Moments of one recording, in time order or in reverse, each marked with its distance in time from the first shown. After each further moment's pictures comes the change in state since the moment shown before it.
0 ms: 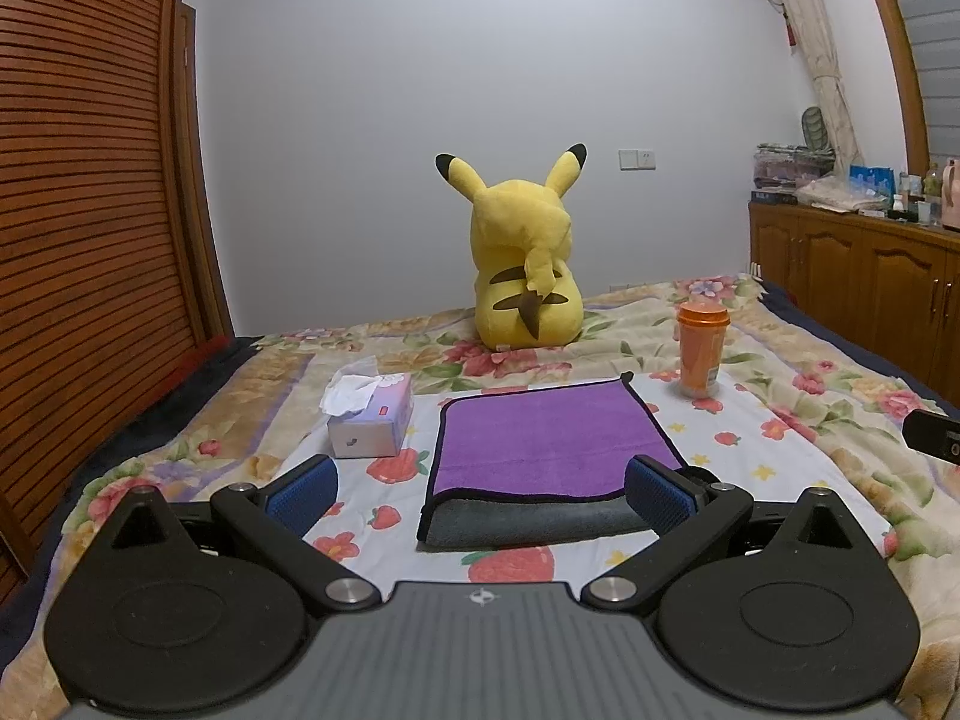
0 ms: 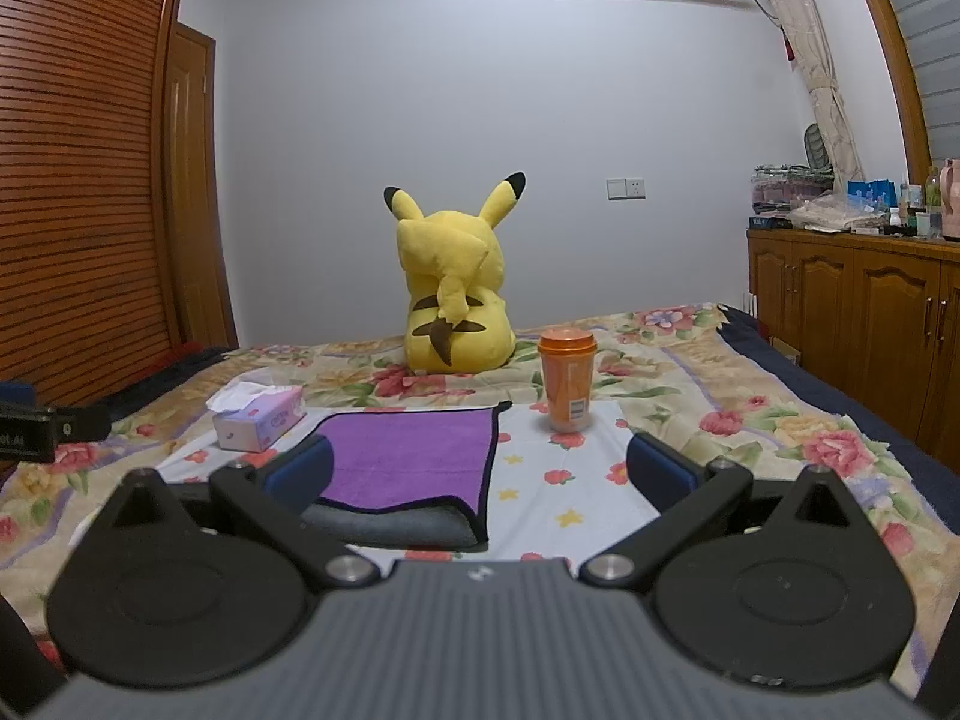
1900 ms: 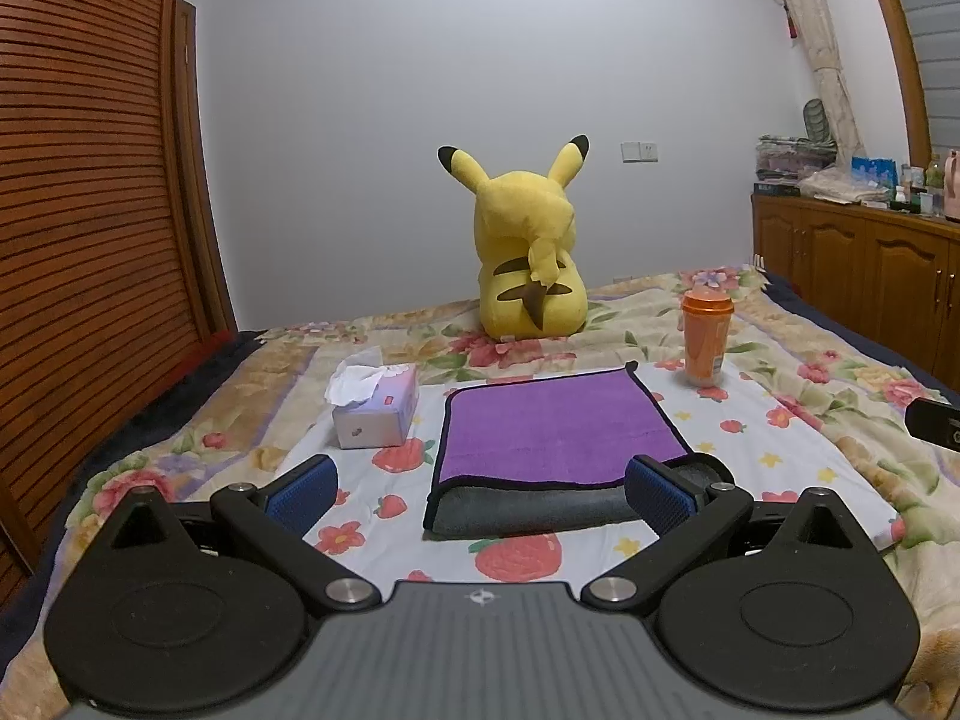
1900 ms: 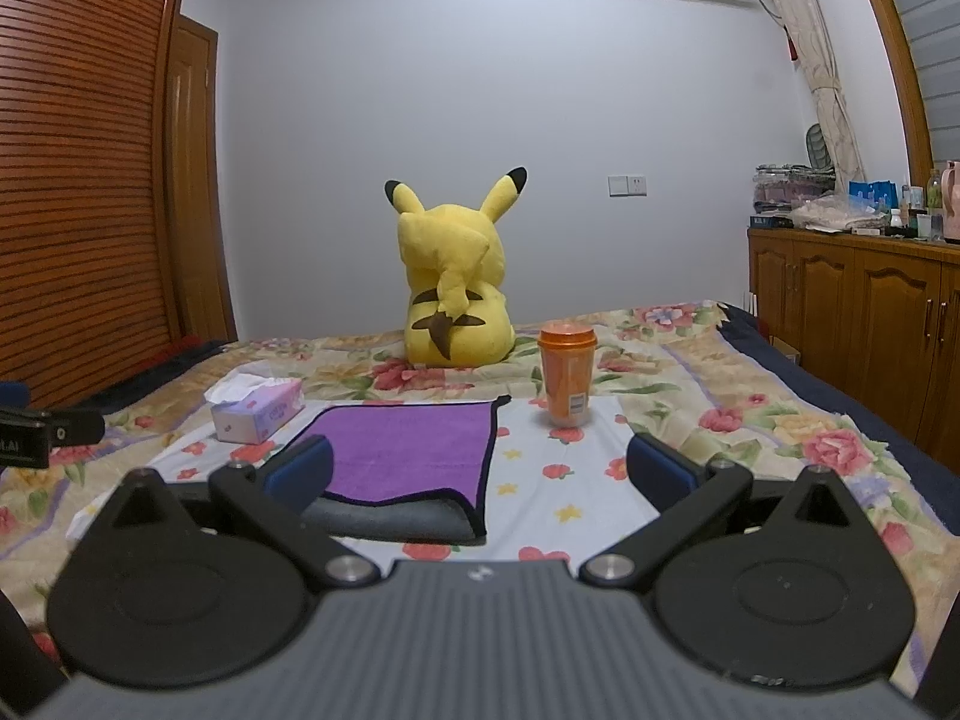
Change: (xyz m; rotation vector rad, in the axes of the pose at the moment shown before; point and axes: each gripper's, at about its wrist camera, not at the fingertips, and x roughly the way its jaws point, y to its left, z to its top) left arm 0.005 0.005 -0.008 0.014 0.007 0.004; right arm 0.001 0.002 -0.002 -0.015 0.005 -0.001
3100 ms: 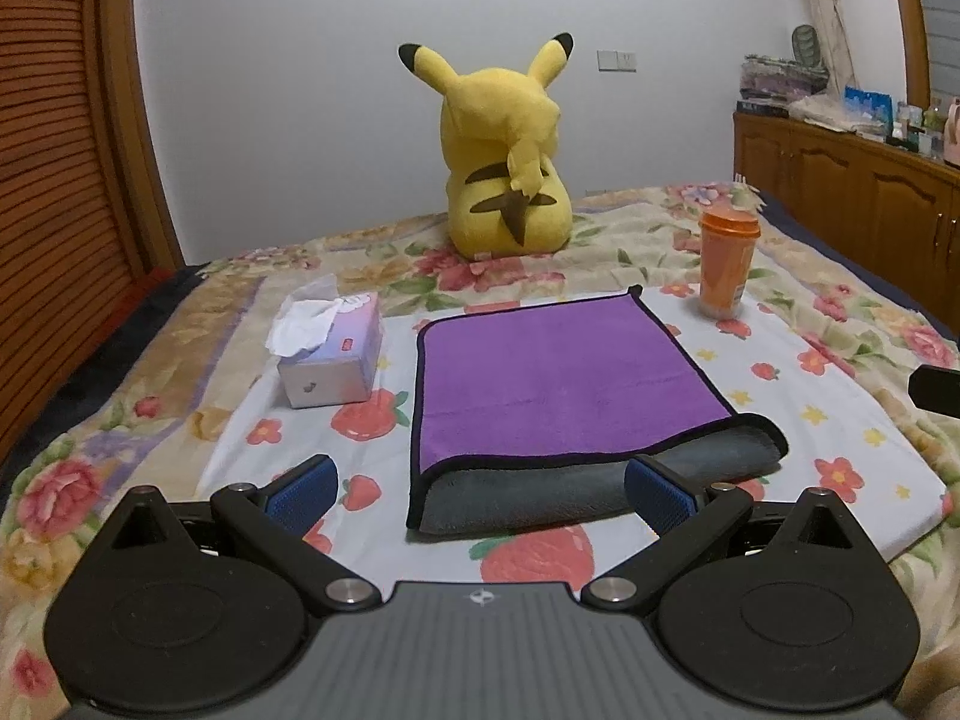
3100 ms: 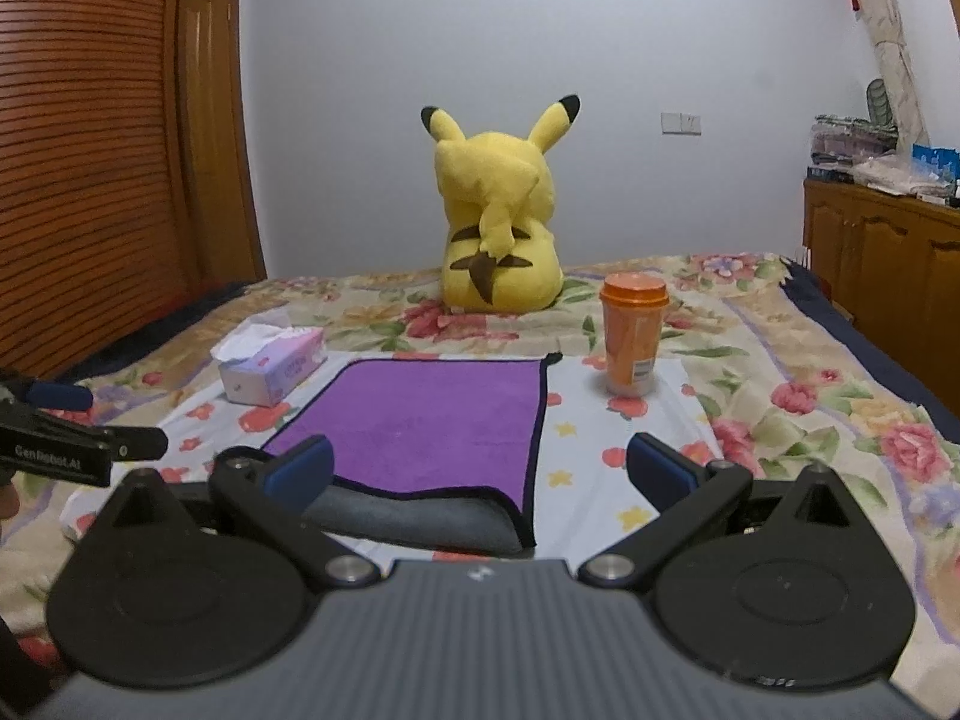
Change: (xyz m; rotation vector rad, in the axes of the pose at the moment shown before) left arm 0.127 0.029 0.012 0.029 0.208 -0.097; right arm 0.088 0.018 0.013 -0.030 0.164 0.080
